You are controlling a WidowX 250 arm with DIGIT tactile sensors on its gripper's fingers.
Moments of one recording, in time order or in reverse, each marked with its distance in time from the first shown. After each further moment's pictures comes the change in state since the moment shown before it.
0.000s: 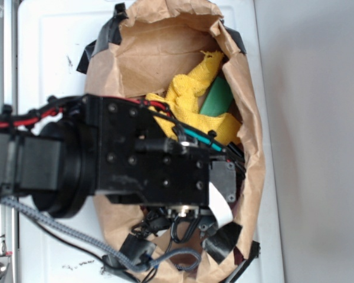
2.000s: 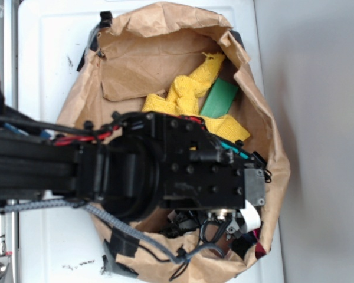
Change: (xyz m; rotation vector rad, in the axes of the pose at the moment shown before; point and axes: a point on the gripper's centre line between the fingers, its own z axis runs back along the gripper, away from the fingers) arm 0.018 0.014 -0.031 -0.001 -0.007 -0.039
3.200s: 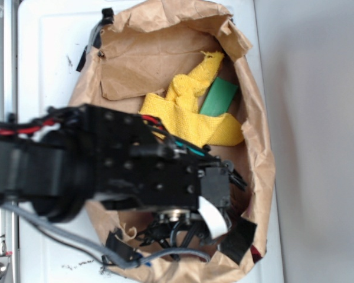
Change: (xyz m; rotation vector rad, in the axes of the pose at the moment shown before) arm -0.006 -0.015 0.028 0.045 -0.089 0.008
